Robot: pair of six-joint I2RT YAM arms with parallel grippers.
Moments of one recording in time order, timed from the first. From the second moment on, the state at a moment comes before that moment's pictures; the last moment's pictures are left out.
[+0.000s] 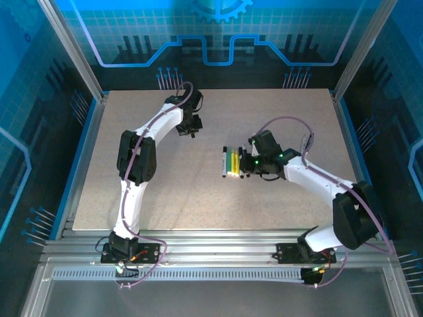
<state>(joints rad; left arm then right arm) -0.33 2.28 1.99 -0.95 -0.06 -0.63 0.48 1.44 0.94 -0.46 -0.14 0.56</state>
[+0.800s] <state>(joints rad) -0.28 2.22 1.87 -0.97 -0.19 -0.56 0.19 1.63 1.13 -0.65 0.07 0.46</state>
